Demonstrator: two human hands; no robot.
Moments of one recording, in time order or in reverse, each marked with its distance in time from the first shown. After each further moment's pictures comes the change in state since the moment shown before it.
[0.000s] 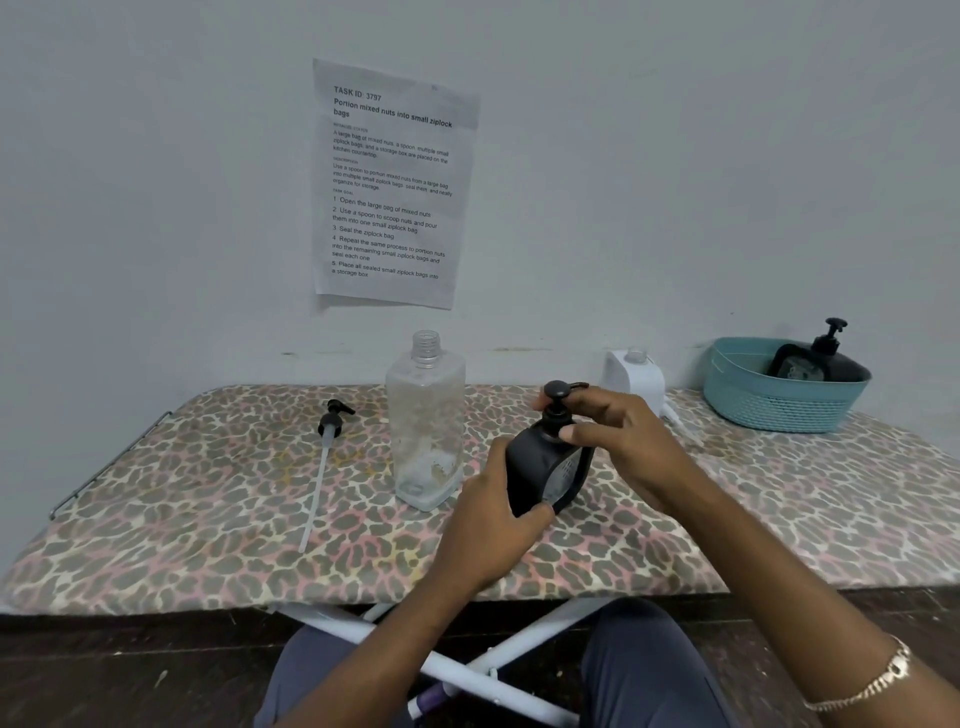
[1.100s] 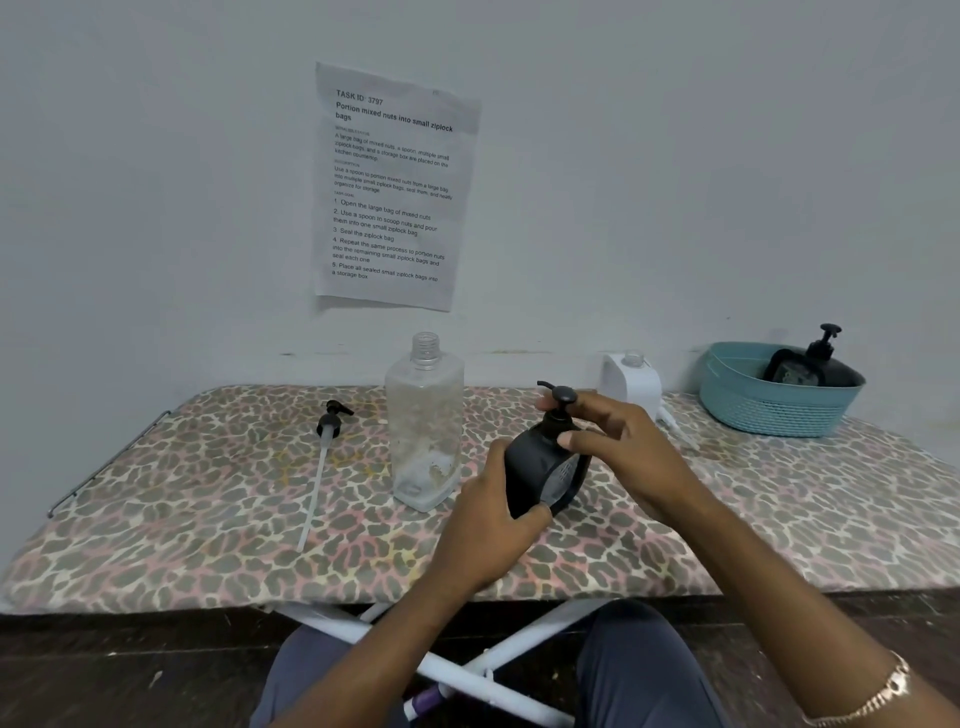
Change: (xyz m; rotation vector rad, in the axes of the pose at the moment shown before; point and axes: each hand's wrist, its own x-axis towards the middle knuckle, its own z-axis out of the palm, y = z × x) left_hand -0.001 0.002 0.000 -0.020 -0.007 0.001; right_hand -0.007 0.001 0.000 -0.099 0.031 -0.006
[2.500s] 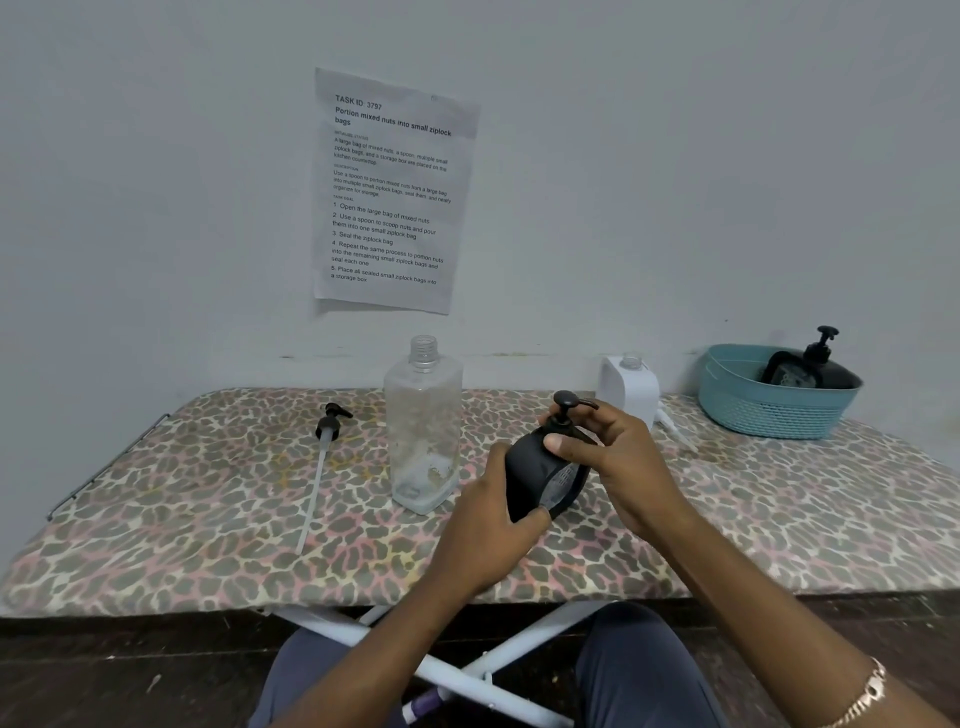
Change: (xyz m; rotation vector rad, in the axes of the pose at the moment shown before) left_hand 0.000 -0.001 0.001 0.051 -0.018 0.016; right_hand 0.005 0.028 0.014 0.286 0.193 0.044
